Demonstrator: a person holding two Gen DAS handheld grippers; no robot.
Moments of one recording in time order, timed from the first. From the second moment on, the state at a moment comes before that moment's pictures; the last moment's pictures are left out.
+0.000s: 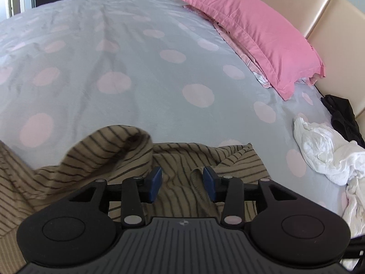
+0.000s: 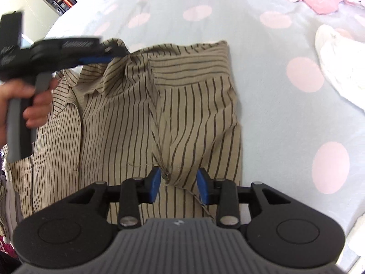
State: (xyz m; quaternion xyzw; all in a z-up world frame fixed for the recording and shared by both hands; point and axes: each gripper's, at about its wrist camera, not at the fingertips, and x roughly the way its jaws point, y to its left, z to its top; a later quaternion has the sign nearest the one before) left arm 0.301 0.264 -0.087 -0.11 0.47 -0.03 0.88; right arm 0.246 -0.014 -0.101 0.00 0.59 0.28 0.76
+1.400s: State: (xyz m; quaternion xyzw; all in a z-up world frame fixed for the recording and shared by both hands) left arm 0.015 0.629 -0.055 -0.12 0.45 0.32 0.83; right arm 0.119 0.152 -0.094 -0.15 0.53 0.28 0.78
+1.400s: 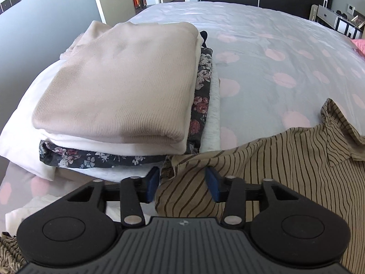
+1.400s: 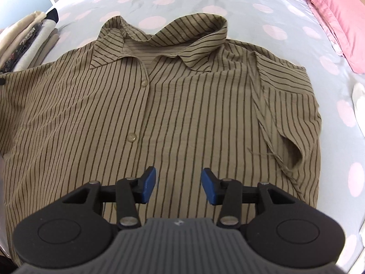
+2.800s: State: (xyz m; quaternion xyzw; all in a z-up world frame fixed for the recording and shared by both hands) left arm 0.049 0.565 -0.082 -0.10 0.57 0.20 0.79; right arm 0.116 0.139 -0.080 -0.16 0.50 0.32 0.79
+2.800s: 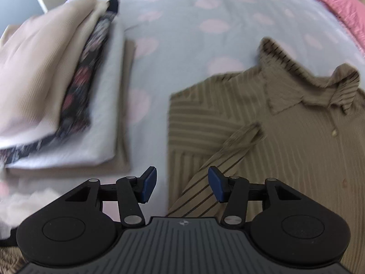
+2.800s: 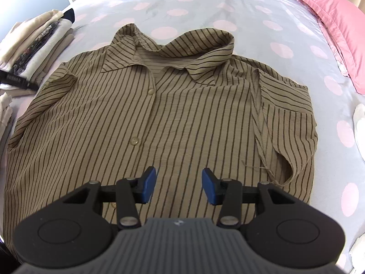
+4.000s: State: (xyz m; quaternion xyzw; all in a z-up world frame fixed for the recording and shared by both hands) left arm -0.036 0.473 -0.092 -0.05 0.58 0.05 0.81; right arm 0.084 0.145 -0.065 -0.17 0.49 0.33 0.79
